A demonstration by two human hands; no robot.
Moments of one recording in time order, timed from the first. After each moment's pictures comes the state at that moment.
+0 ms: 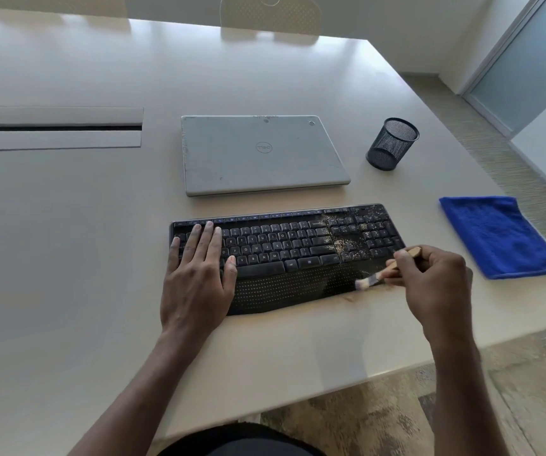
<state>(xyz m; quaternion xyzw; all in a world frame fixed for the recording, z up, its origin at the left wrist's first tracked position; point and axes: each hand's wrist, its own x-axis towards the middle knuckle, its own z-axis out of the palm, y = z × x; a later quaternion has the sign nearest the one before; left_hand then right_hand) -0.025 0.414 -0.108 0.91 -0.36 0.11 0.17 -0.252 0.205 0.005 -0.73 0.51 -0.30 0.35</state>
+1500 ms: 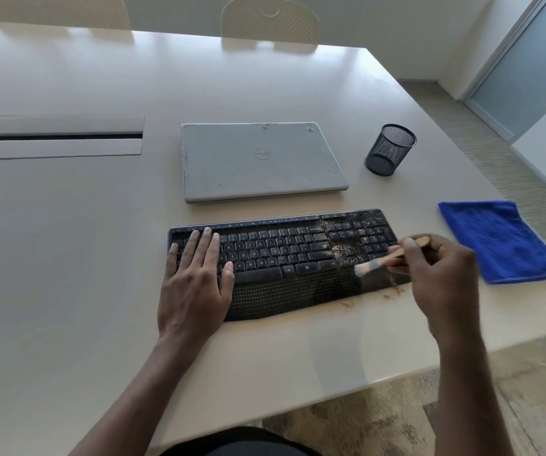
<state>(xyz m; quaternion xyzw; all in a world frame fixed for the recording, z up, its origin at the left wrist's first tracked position) -0.025 0.415 -0.110 0.91 -0.36 0.10 0.17 -0.251 0.189 0.012 -0.74 0.47 -0.34 0.35</state>
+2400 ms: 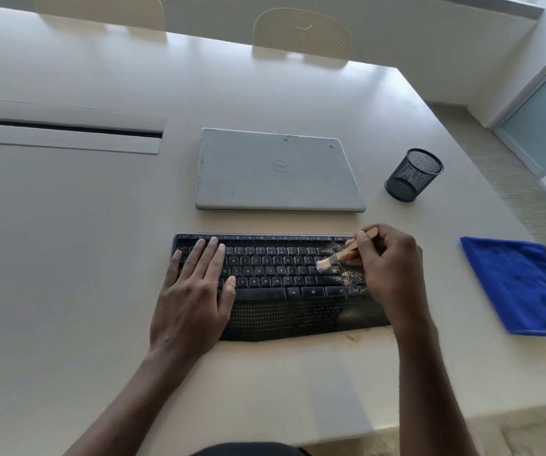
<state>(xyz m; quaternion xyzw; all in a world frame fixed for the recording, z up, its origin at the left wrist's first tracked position) -0.025 0.414 -0.112 0.91 -0.36 0.10 0.16 -0.166 0.177 0.004 -0.81 0.37 -0.27 0.37</state>
